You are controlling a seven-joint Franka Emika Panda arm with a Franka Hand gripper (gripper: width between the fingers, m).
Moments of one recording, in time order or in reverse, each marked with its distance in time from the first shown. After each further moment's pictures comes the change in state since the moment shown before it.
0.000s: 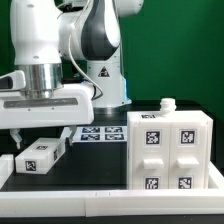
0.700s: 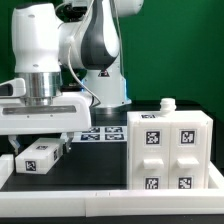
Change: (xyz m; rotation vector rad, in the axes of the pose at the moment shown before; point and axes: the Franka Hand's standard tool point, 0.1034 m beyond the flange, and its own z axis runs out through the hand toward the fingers) arm -0.009 0.009 0.016 -0.033 0.027 -0.047
